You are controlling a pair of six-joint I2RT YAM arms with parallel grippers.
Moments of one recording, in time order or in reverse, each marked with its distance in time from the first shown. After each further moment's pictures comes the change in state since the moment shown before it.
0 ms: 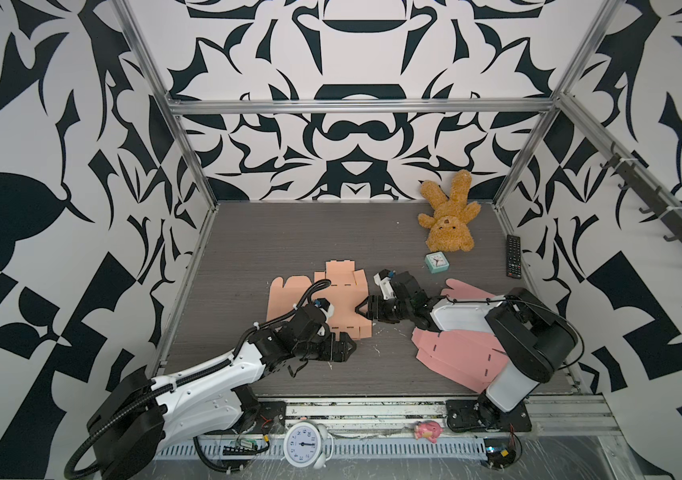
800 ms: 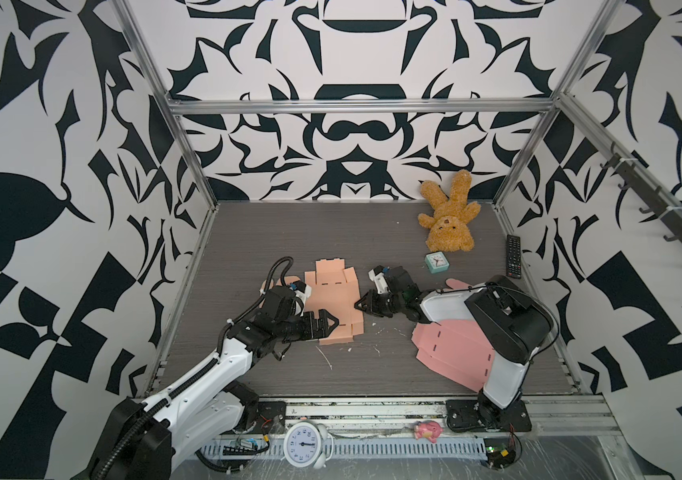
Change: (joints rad) left arm 0.350 -0.022 0.000 0.002 0.194 0.130; right arm -0.013 0.135 0.090 0.038 -0.053 0.028
